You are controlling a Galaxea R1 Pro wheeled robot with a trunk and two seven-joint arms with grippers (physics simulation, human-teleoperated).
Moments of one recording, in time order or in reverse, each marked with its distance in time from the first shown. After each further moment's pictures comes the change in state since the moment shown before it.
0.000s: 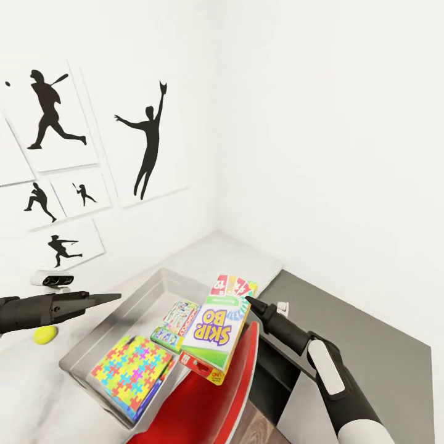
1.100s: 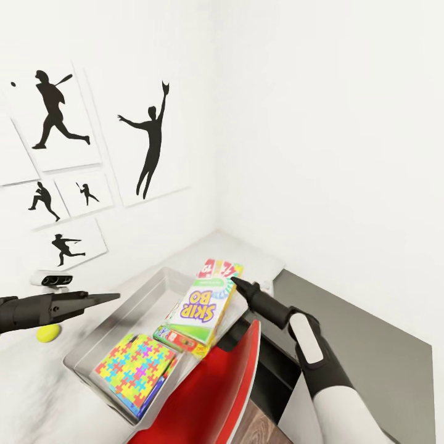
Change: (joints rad) left arm 0.000 0.005 0.003 0.001 -0.002 0.000 0.000; right arm -0.127 0.091 0.007 0.007 0.002 0.005 -0.187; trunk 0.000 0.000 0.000
